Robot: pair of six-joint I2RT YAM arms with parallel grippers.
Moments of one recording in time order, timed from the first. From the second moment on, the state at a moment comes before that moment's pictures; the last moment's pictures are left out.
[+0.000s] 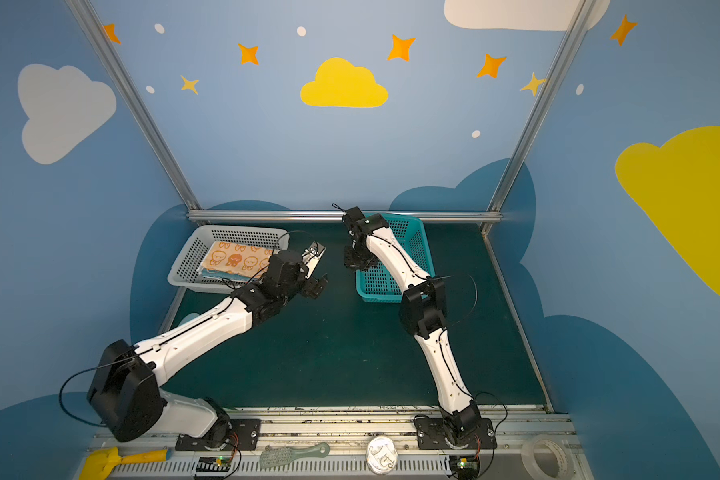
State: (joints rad) left arm -0.61 1.42 1.06 -0.16 -0.31 0.23; right arm 0.57 2.42 2.45 -1.30 -0.09 0.53
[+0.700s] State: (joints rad) left arm -0.59 1.38 1.00 -0.16 -0.33 0.21; right arm 0.61 2.42 2.46 -1.09 -0.26 0.55
